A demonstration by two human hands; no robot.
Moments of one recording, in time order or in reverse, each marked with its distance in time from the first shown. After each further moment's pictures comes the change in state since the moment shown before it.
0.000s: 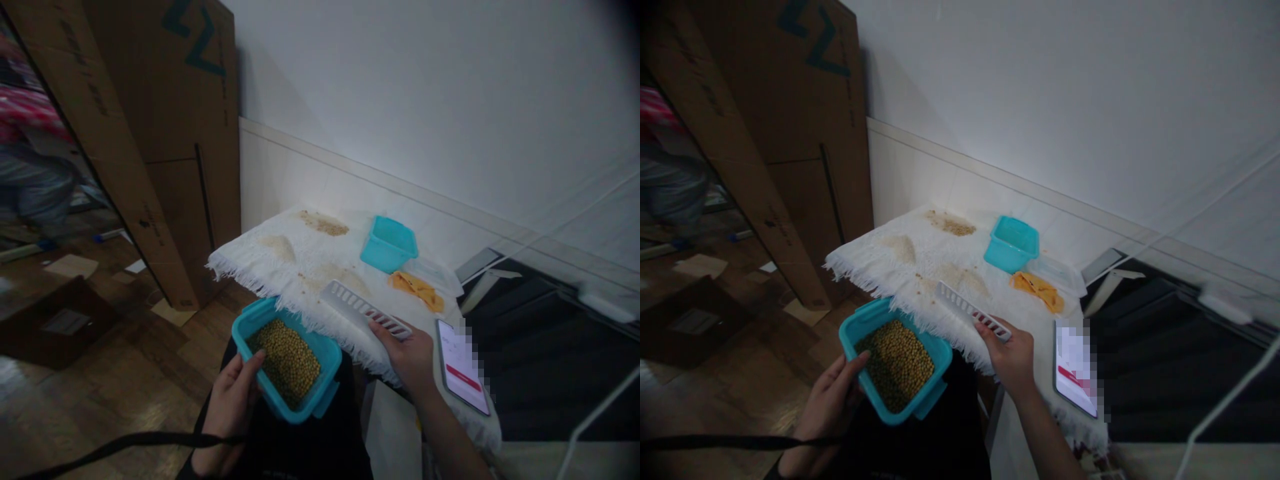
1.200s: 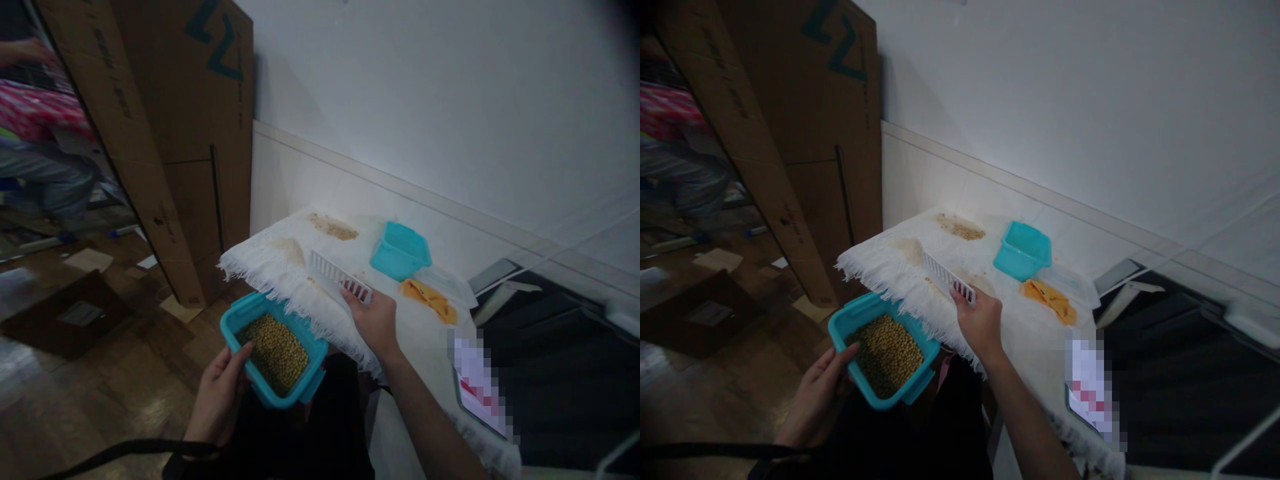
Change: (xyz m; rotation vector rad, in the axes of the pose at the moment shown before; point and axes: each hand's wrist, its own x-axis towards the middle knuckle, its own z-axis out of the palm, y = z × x) left_hand 0.015 0.020 -0.020 -0.048 0.063 0.052; right_hand 0.052 -0.032 0.067 -0.026 0.027 -0.149
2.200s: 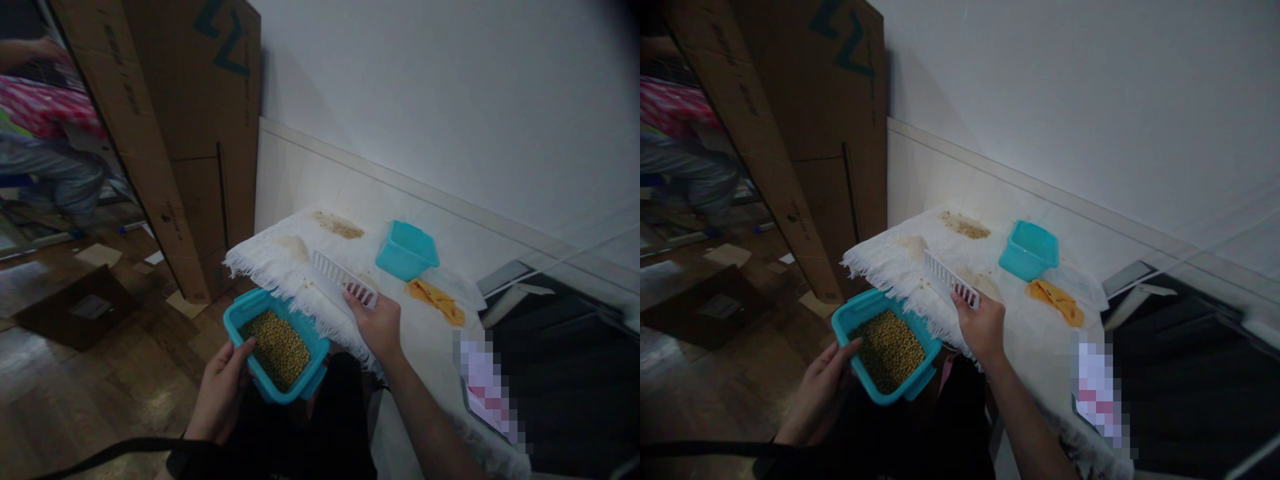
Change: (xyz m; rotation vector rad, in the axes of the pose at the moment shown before) left_hand 0.002 0.004 -0.004 0.023 0.009 -0.002; right_hand -0.009 -0.004 0.003 0.070 -0.012 0.021
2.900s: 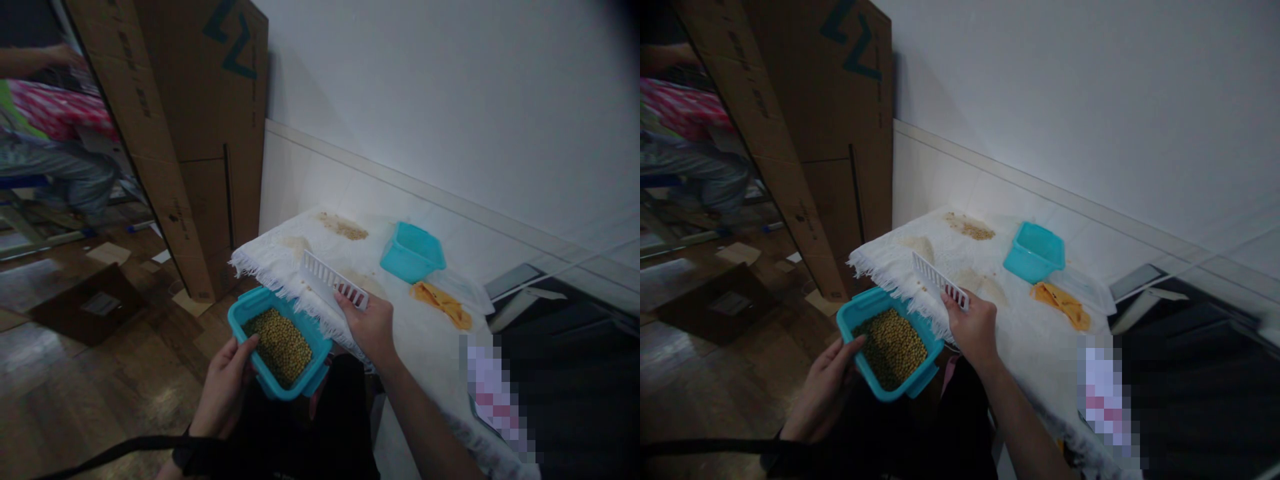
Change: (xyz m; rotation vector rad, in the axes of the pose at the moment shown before) left_hand 0.000 0.004 0.000 0.024 -0.009 0.016; right_hand -0.003 -0.019 0.012 0.070 -0.062 -0.016
